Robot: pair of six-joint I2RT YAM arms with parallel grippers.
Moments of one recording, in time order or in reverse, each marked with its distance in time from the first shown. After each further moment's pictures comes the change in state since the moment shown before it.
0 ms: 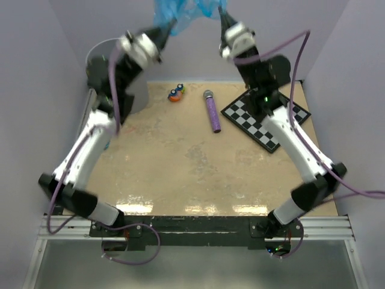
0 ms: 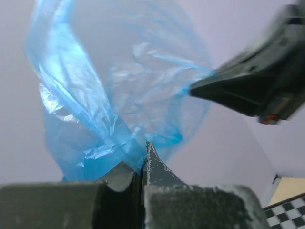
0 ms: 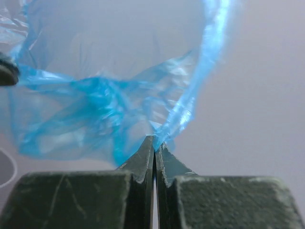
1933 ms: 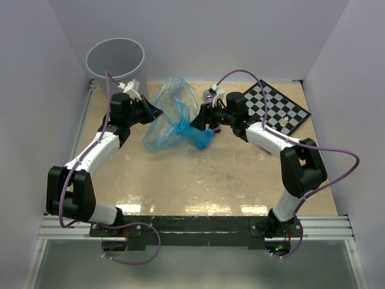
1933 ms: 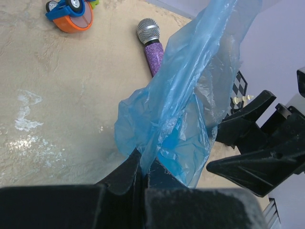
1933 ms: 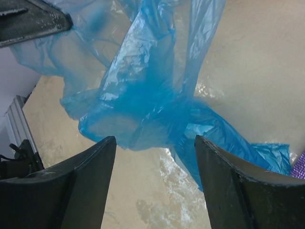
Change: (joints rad) left arm 0.186 -0.124 -0.818 -0.410 -0.094 -0.880; right arm -0.071 0.064 -0.722 -0.371 -0.432 0.958
